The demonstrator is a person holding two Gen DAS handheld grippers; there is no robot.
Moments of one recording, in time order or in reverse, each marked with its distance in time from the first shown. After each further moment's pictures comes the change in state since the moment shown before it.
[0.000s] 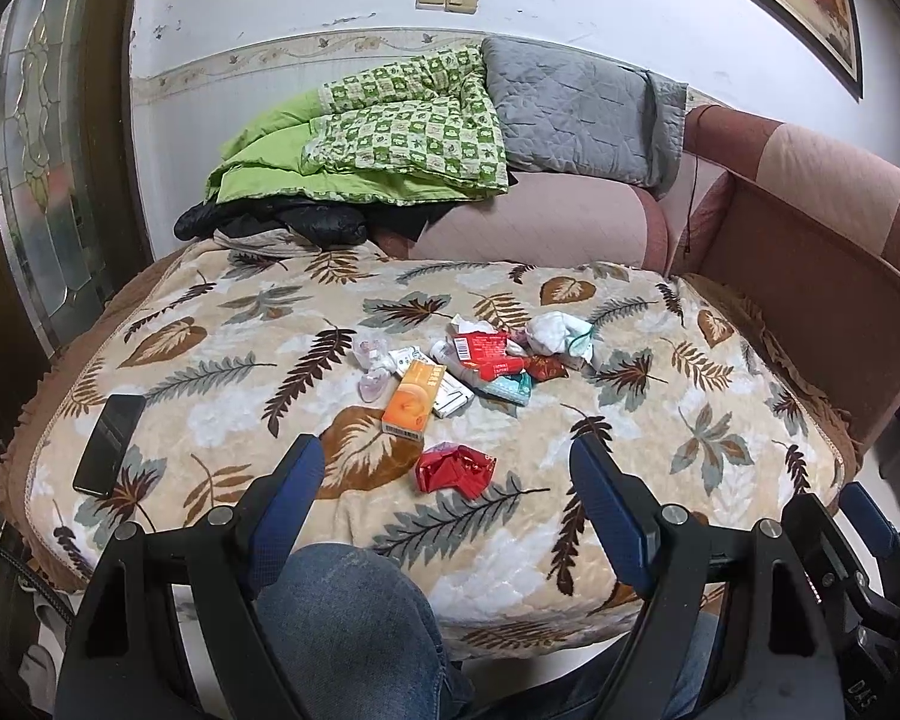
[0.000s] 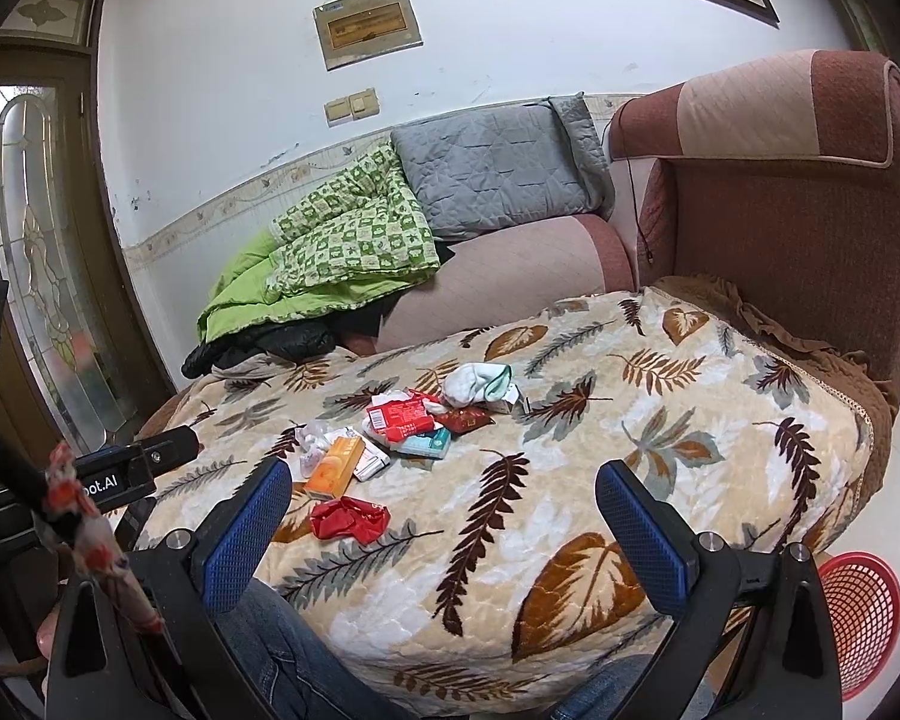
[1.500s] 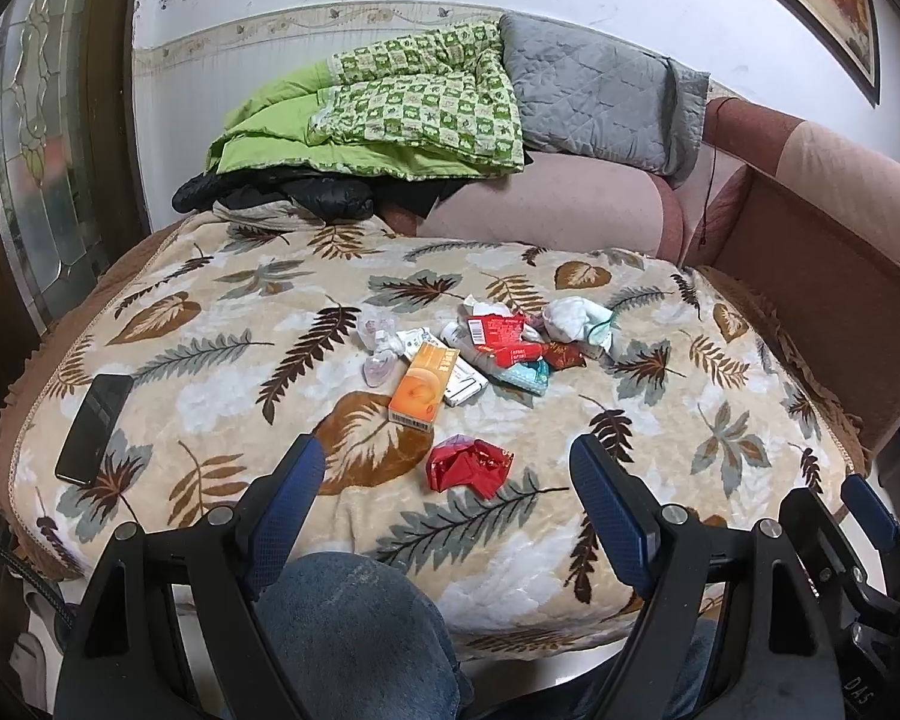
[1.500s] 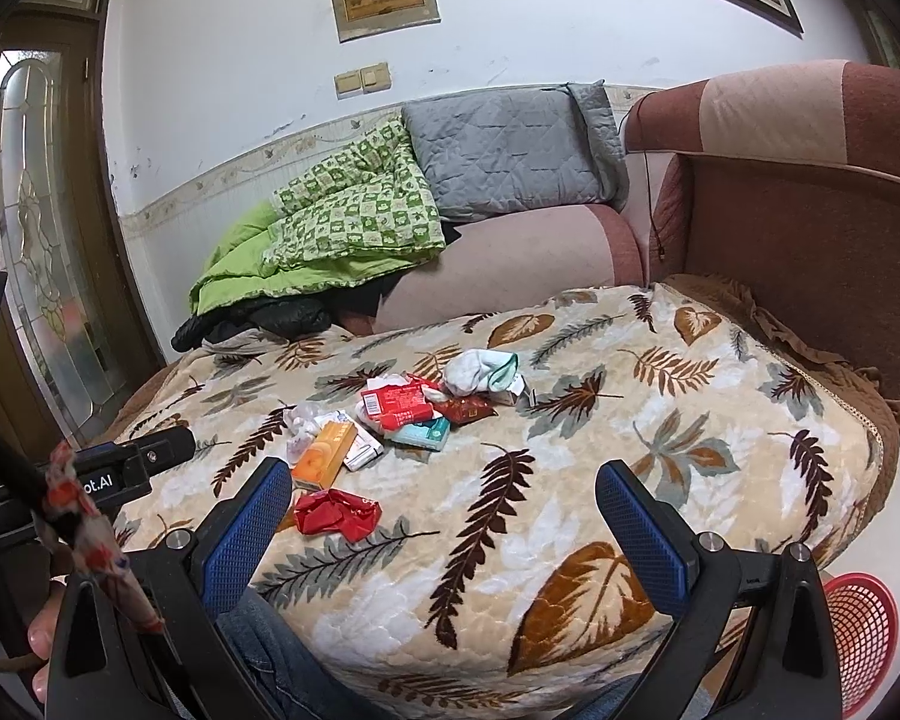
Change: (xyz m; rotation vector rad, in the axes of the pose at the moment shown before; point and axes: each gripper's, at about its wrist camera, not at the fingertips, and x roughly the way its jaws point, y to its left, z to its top) left arm 0.005 0.004 -0.009 -0.023 0.054 -0.008; right arm 0.039 0.009 -0.003 0.000 0.040 0.016
